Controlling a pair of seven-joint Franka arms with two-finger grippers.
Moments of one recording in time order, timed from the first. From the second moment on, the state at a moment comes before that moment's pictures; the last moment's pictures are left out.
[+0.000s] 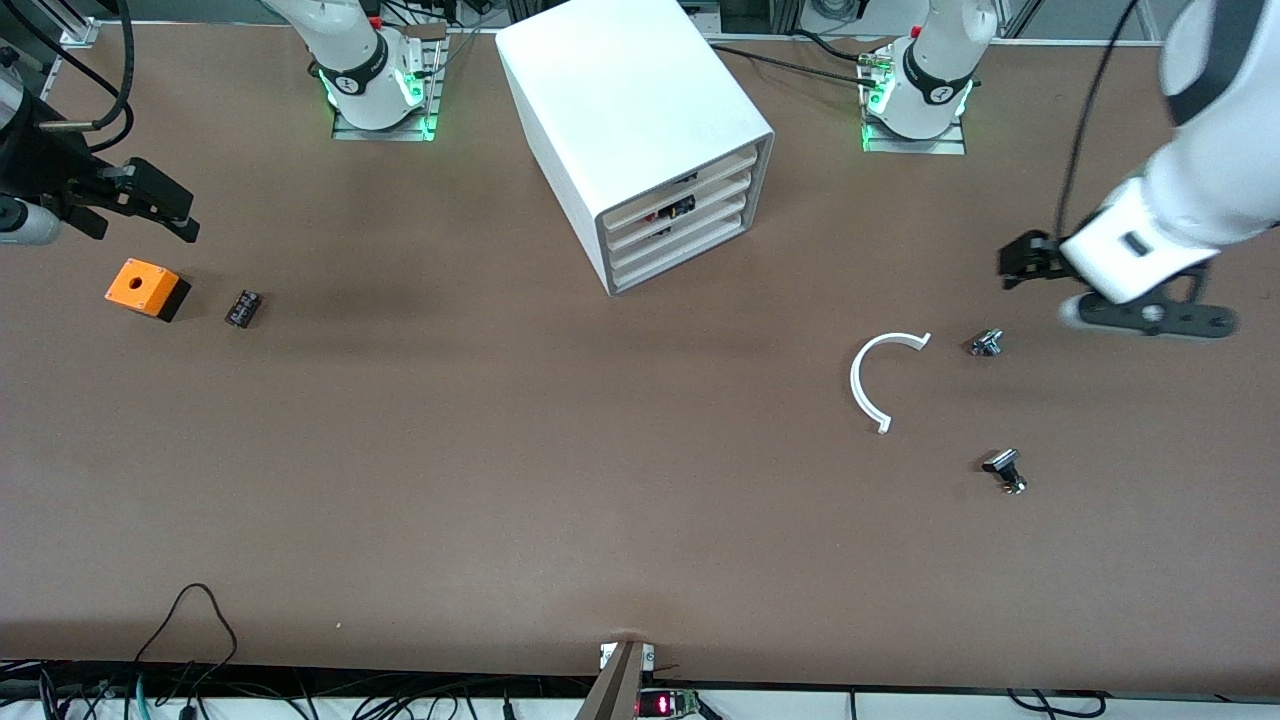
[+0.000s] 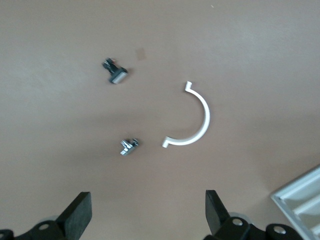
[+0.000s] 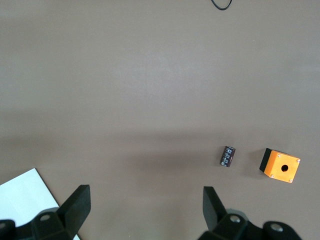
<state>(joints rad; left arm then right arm) 0.02 0.12 -0.13 -1.53 0.07 1.57 0.02 0.02 0.02 0.07 -1.50 0.00 1.54 0.12</state>
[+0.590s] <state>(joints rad) -0.03 -0.03 -0.02 -1.73 0.06 1.72 0.07 0.02 0.02 0.07 -1.50 0.00 1.54 0.12</state>
